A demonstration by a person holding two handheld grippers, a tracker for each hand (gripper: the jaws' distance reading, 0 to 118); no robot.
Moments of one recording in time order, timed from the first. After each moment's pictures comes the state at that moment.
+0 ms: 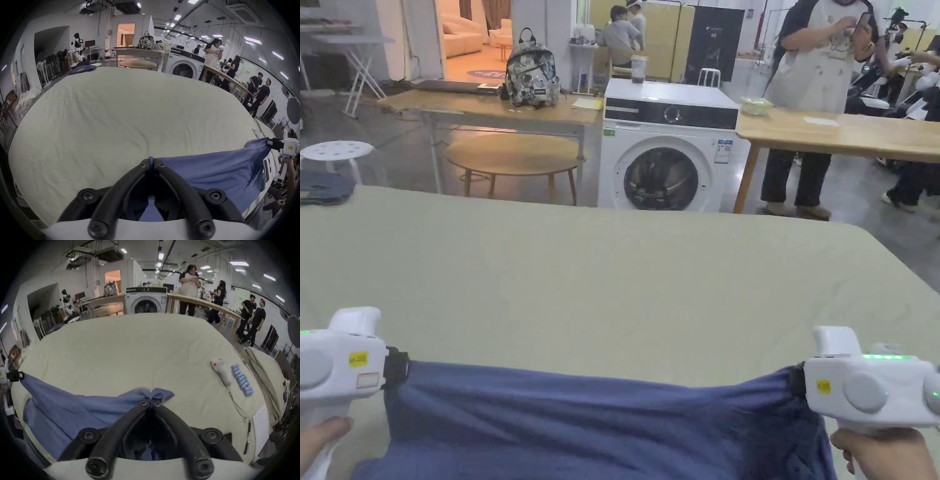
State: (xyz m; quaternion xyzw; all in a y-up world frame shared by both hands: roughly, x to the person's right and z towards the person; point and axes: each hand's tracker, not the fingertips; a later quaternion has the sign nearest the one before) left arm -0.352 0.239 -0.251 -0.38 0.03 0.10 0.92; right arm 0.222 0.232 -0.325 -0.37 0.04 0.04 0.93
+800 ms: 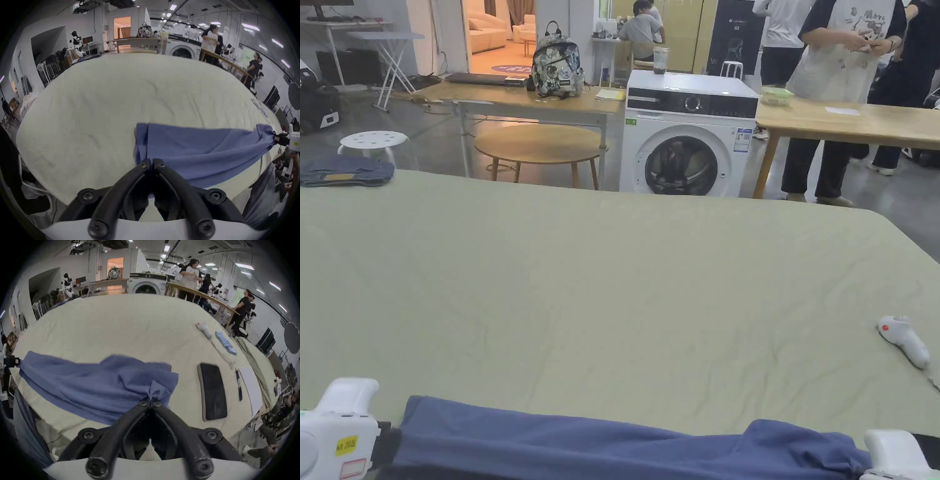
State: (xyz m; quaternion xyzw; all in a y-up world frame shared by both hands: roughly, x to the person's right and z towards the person) left arm -0.352 0.172 -0.109 -0.45 0.03 0.05 0.89; right arm 0.240 0.160 -0.160 -0.44 0.02 0.08 0.90
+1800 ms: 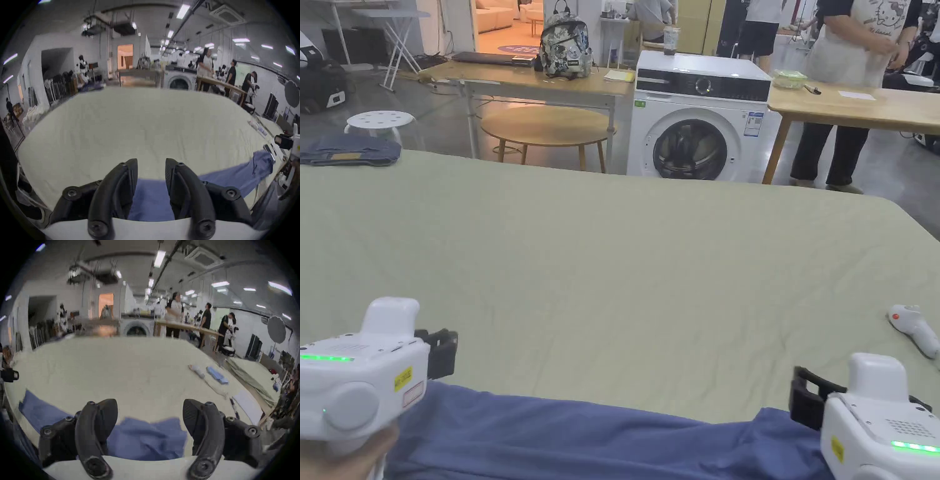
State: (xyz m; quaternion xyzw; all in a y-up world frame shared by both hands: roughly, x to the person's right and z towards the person) left arm -0.299 0.234 -0.131 -0.26 0.06 0.03 0.96; right arm 0.173 0.210 -0.170 -0.19 -0.01 0.03 0.98
